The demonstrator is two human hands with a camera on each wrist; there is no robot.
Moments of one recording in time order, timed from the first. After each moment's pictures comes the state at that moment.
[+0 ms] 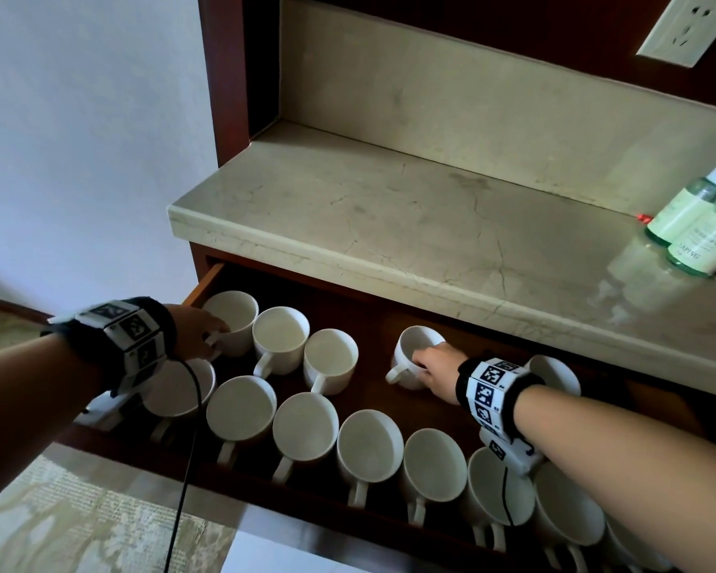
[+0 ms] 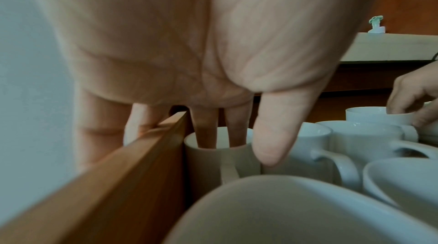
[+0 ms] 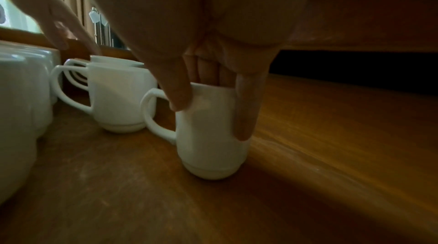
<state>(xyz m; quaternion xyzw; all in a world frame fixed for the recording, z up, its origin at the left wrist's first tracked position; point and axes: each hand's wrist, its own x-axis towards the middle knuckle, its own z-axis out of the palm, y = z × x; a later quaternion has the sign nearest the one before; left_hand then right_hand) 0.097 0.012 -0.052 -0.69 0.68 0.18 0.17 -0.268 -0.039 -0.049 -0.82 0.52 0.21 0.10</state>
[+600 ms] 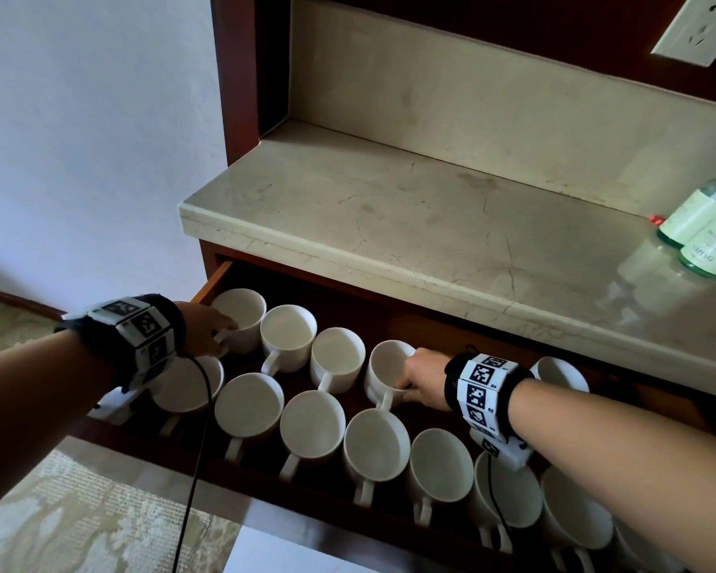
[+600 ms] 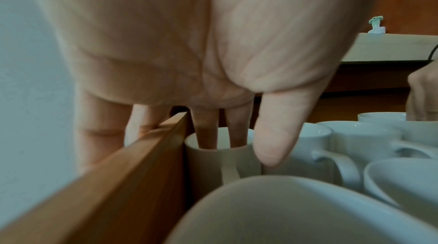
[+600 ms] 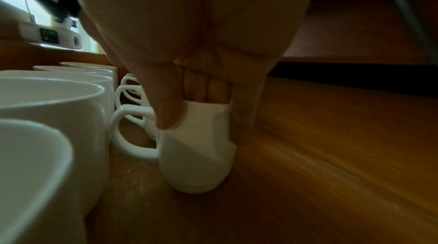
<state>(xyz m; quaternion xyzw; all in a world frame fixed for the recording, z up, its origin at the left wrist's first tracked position) 0.094 0.016 -0.049 -0.70 0.67 0.18 0.16 -0.243 -0.028 -0.042 -0.88 0.39 0.25 0.11</state>
